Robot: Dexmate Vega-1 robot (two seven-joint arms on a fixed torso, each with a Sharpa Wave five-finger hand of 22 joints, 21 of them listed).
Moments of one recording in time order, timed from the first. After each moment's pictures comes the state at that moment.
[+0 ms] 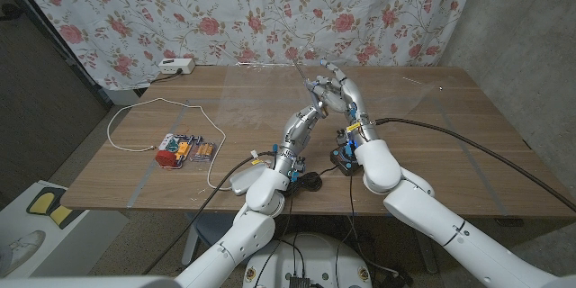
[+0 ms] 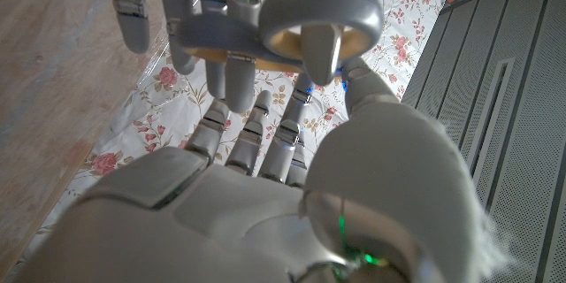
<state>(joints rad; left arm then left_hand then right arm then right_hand) 1.05 0.23 0.60 -1.45 -0.54 -0.61 -0.06 0.81 0.12 0.28 -0.15 0.18 0.85 -0.05 0.22 0.19 0.47 -0.16 0.40 0.39 0.26 -0.15 0.27 0.25 0.19 0.00 0.22 0.19 -1.05 -0.57 -0.59 -1.99 0.13 0.14 -0.49 1.09 0.06 0.35 -0.16 0.32 0.19 -0.05 0.21 0.21 0.80 -0.17 0.62 0.41 0.38 -0.04 0.22 0.27 0.29 0.19 0.19 0.17</state>
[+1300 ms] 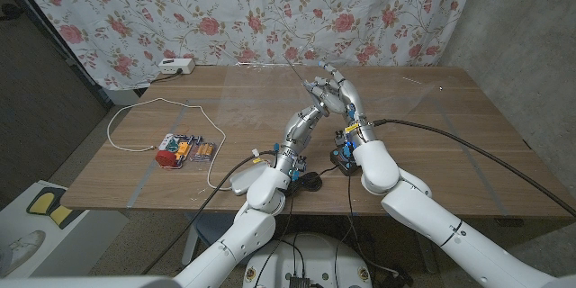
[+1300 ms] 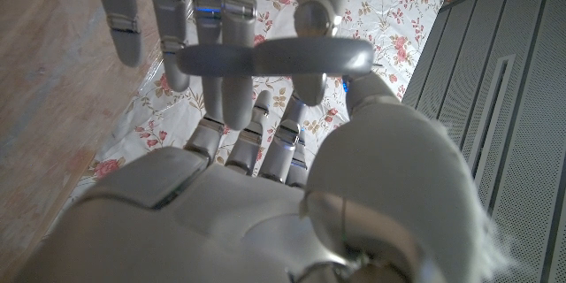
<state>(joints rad) 1.04 0.22 0.60 -1.45 -0.54 -0.59 -0.05 0.84 0.12 0.29 -0.15 0.18 0.94 -0.09 0.28 0.22 0.61 -0.21 0.42 0.41 0.31 -0.17 0.33 0.29 0.18 0.04 0.23 0.20 -1.05 -0.56 -0.59 -1.97 0.14 0.15 -0.49 1.08 0.05 0.36 -0.16 0.32 0.21 -0.06 0.21 0.21 0.80 -0.17 0.62 0.41 0.38 -0.04 0.22 0.27 0.29 0.19 0.19 0.17</state>
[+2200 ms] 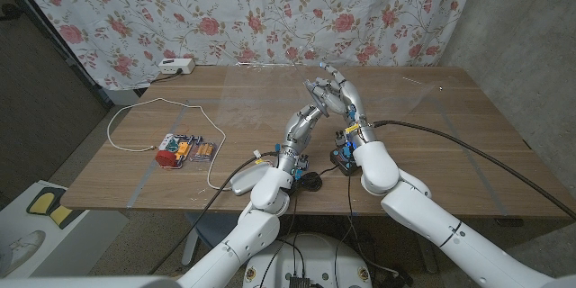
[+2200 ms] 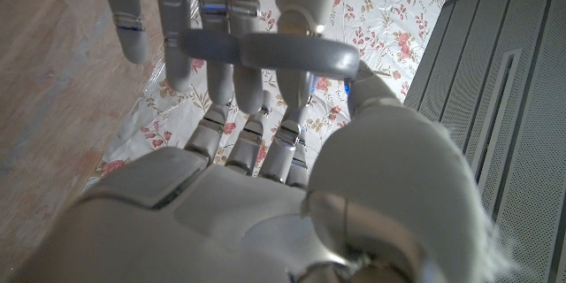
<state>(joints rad) 1.05 0.20 0.60 -1.45 -0.53 -0.58 0.01 0.99 0.13 0.27 -0.16 0.17 0.83 -0.15 0.58 0.52 0.60 -0.20 0.56 0.81 0.35 -0.16 0.48 0.57 0.18 0.07 0.25 0.21 -1.06 -0.55 -0.59 -1.96 0.15 0.16 -0.49 1.06 0.05 0.36 -0.16 0.32 0.21 -0.06 0.21 0.21 0.80 -0.17 0.62 0.41 0.38 -0.04 0.22 0.27 0.28 0.19 0.19 0.17</state>
